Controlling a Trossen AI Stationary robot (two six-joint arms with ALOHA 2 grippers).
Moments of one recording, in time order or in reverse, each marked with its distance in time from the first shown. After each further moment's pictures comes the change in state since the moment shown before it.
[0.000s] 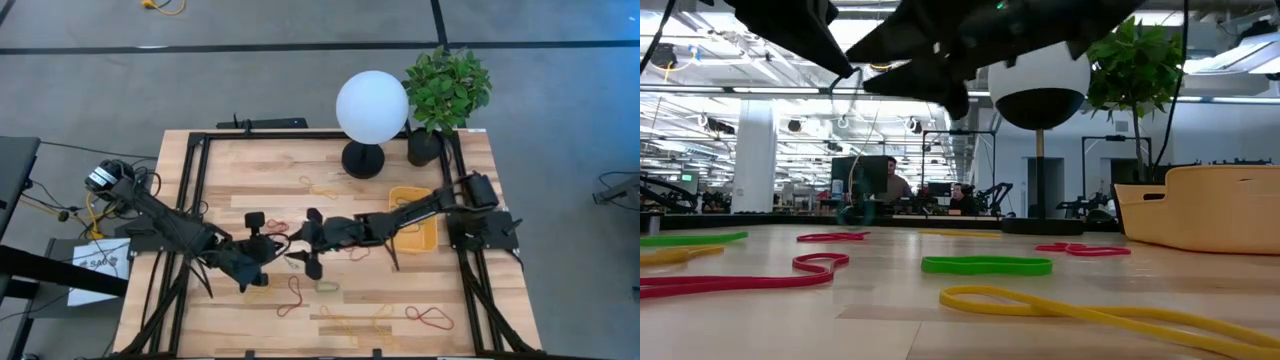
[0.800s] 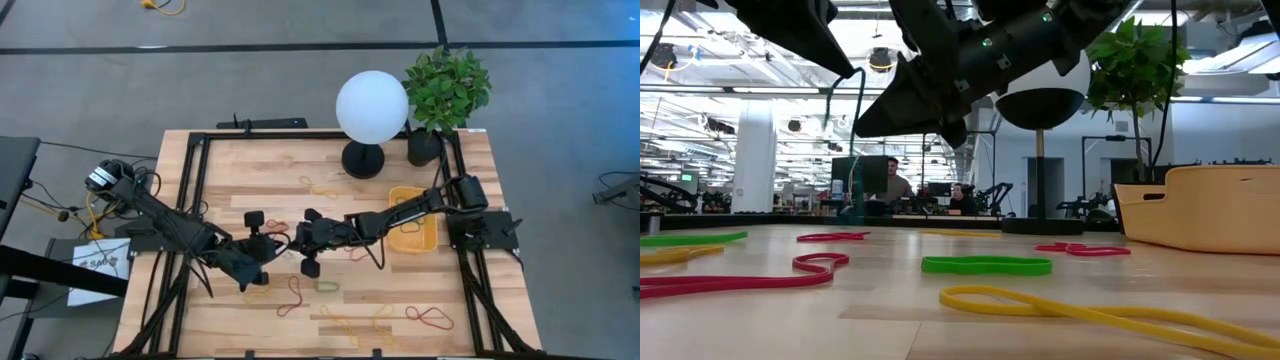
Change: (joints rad) left arm 0.000 -0.001 0.000 -0.005 -0.020 -0.002; right arm -0.022 0.071 0.067 -0.171 -0.006 -0.022
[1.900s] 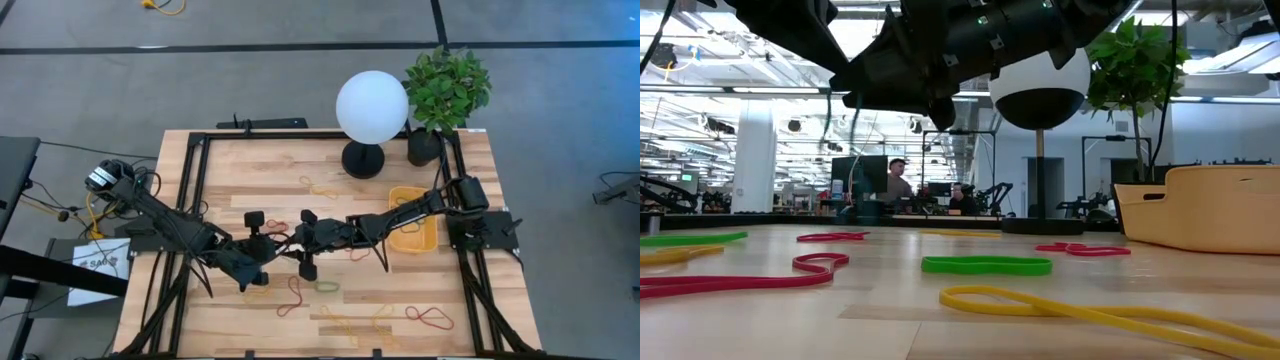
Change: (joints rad) left arm 0.000 0.000 0.000 0.000 0.008 0.000; right arm 0.018 -0.002 0.000 0.134 0.002 -0.013
